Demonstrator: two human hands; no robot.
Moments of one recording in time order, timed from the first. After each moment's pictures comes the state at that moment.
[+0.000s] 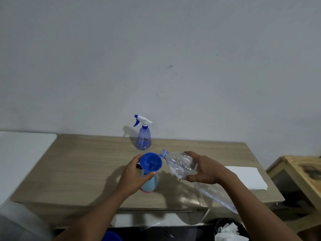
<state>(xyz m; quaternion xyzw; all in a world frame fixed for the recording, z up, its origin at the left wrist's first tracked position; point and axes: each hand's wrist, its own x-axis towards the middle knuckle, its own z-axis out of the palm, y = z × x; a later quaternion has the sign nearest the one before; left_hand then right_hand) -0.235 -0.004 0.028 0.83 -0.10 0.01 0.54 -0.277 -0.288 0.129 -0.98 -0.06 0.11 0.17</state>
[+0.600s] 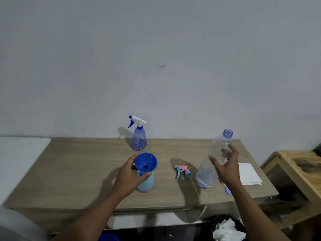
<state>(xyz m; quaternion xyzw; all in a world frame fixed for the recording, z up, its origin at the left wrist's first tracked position) -0.237 -0.006 0.024 0.84 -0.10 0.01 0.54 -0.305 -0.355 0.077 -0.82 0.22 -0.25 0.47</state>
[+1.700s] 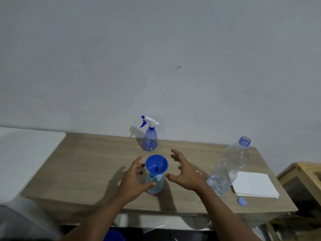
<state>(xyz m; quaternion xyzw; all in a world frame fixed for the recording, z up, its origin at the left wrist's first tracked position) -0.237 0.020 -0.003 0.83 -0.08 -0.02 0.55 -0.249 -0.220 0.055 -0.87 -0.05 0.04 0.49</state>
